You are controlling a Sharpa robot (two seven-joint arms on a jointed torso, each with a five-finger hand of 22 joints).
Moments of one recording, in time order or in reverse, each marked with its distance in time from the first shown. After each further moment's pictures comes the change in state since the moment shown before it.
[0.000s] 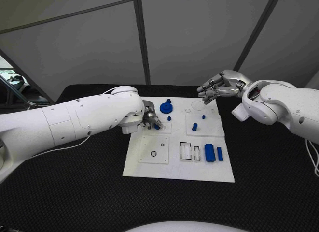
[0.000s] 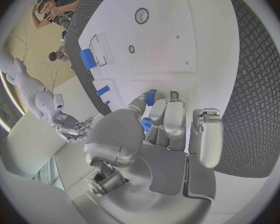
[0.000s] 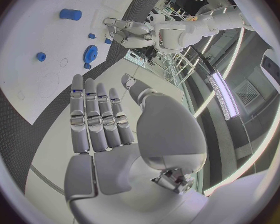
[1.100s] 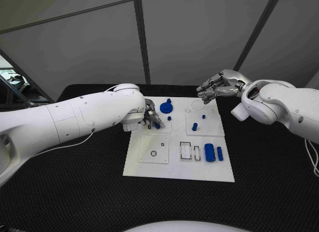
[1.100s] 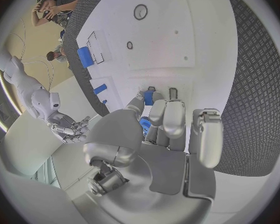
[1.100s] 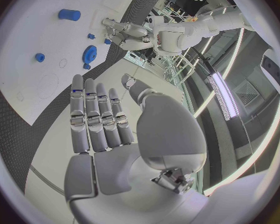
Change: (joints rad) left arm 0.005 0.031 0.000 -0.049 0.008 0.024 -0.017; left_hand -0.054 -0.016 -0.056 0.000 -0.219 0.020 -0.010 0.004 -0.008 0.002 0.002 0.011 0.000 0.003 0.003 0.000 -0.002 0.000 0.000 0.000 0.000 0.000; right arm 0.000 0.004 0.000 -0.001 -0.001 0.001 -0.001; right_hand 0.000 0.000 0.000 0.000 0.000 -0.004 0.004 0.000 -0.001 -0.004 0.004 0.000 0.000 0.000 0.000 0.000 -0.004 0.000 0.000 0.000 -0.003 -0.005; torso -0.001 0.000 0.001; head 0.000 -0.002
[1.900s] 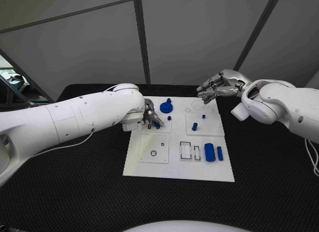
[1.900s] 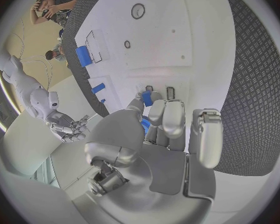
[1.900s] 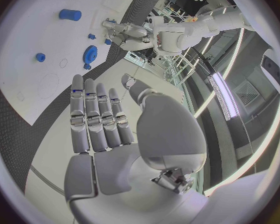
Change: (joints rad) left arm -0.001 -0.002 0.000 -0.002 -0.001 -0.008 -0.007; left_hand 0.026 0.036 -0.079 0.069 0.000 0.005 0.002 0.000 -0.002 0.004 -0.003 0.004 0.000 0.003 -0.004 0.000 0.000 0.000 0.004 -0.004 0.000 0.000; right arm 0.000 0.001 0.000 -0.004 -0.001 0.004 -0.001; right_hand 0.000 0.000 0.000 0.000 0.000 0.000 0.000 0.000 0.000 0.000 0.000 0.000 0.000 -0.003 0.003 0.000 0.000 0.000 0.000 0.000 -0.004 0.000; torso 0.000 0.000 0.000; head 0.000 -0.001
